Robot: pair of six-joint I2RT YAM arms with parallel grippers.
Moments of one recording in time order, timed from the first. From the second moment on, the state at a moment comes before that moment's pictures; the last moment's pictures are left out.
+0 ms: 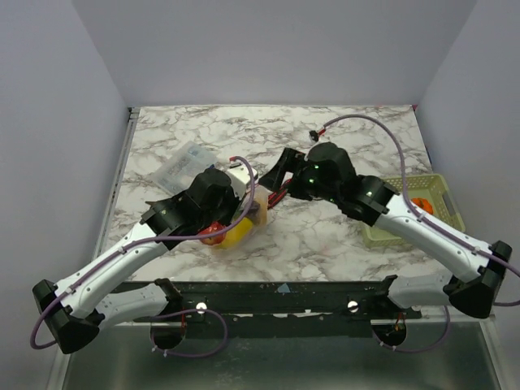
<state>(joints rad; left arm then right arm) -0.83 1.00 1.02 -0.66 -0.14 -0.07 0.93 1.33 1.30 -0.49 0.15 1.07</state>
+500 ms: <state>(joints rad) -0.81 1.14 1.14 -0.80 0.12 -0.02 0.58 1.06 1.02 -0.25 -0.32 0.26</state>
